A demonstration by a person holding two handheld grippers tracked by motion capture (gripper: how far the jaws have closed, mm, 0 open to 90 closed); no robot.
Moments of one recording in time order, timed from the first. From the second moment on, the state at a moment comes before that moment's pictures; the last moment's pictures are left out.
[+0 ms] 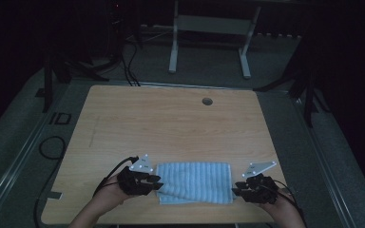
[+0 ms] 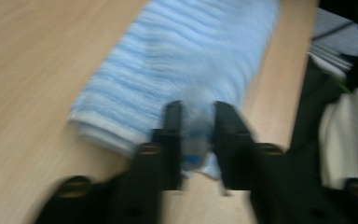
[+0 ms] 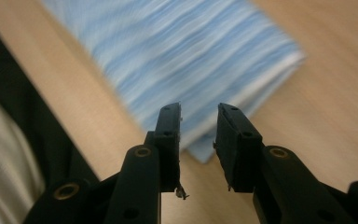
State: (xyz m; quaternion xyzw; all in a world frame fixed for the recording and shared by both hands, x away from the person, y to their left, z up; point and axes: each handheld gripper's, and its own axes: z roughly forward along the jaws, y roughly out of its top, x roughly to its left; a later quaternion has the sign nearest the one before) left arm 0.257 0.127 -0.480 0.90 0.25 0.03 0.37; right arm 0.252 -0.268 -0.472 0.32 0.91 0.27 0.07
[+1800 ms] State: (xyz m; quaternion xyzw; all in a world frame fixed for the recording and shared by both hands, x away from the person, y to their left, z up) left arm 0.333 0.140 -0.517 0.87 0.33 0.05 0.38; right arm 0.359 -0.221 -0.503 0.33 0.90 0.27 0.09
